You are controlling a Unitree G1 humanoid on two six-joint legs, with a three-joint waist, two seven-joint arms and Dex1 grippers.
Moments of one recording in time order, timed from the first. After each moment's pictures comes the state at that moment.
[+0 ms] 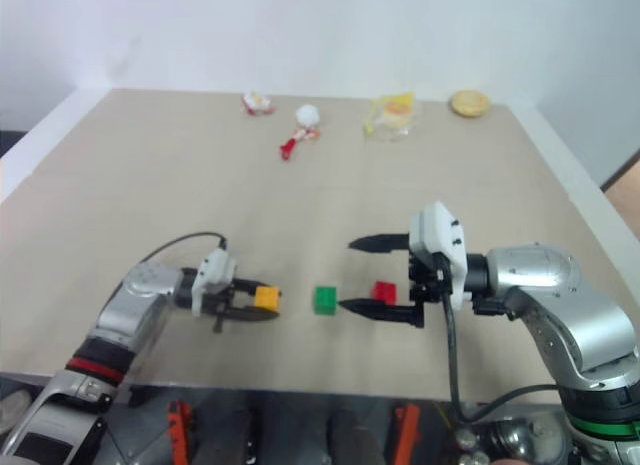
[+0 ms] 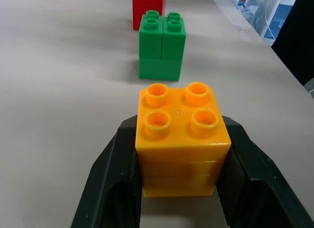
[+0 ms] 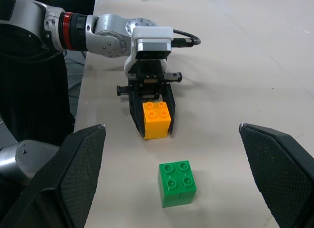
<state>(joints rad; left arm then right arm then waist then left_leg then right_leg) -0.48 0.45 -0.20 0.35 -0.29 -0.02 -1.42 -0.31 -0.87 -0.10 -0.48 0.68 0.59 1.11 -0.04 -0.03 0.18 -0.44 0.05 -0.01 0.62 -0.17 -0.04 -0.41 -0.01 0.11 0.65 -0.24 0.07</state>
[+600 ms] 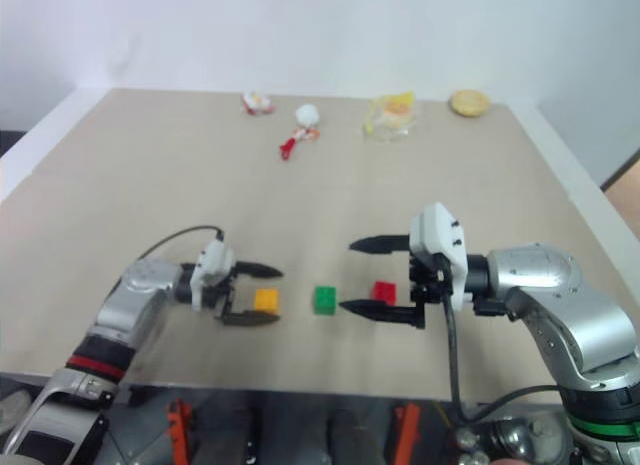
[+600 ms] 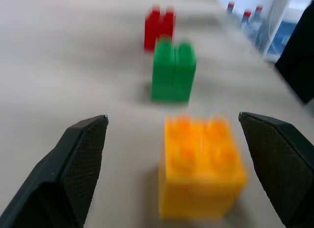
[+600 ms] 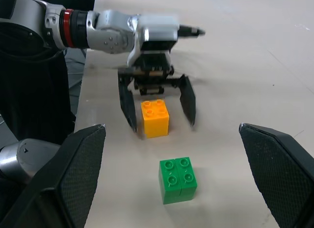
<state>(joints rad) -0.50 0.45 -0.15 0.22 -0.39 0.11 -1.38 -0.31 -0.88 -0.10 -0.47 0.69 0.60 1.11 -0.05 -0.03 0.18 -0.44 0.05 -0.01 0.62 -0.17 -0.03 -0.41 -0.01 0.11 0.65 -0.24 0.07</state>
